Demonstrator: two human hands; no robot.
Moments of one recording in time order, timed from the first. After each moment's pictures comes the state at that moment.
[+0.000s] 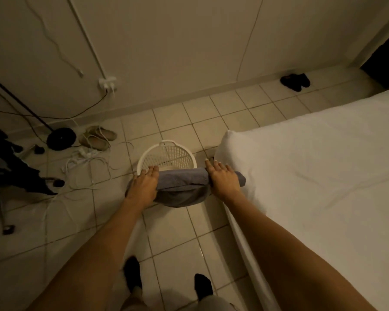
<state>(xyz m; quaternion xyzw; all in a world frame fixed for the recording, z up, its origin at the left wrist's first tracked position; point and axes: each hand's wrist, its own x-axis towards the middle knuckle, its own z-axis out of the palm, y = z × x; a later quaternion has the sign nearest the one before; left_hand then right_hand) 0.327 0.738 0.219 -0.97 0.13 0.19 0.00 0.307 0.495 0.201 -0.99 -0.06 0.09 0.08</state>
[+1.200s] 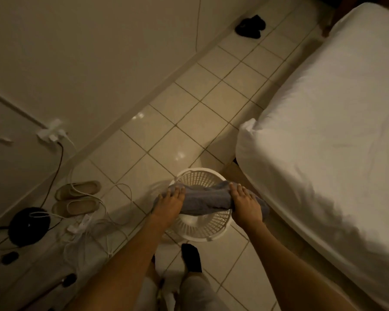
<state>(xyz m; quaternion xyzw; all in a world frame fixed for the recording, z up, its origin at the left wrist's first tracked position) 0.670 0.826 0.098 -0.82 0.43 0.35 0.11 0.510 0.648 0.113 -0.90 0.32 0.19 0.21</state>
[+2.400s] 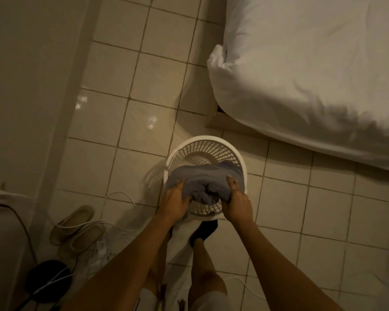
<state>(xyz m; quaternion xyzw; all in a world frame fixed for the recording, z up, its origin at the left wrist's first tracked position) 0.732 0.806 -0.016 -0.76 0.40 0.50 -0.12 0.549 0.741 -0.001 -0.65 0.63 0.16 0.38</state>
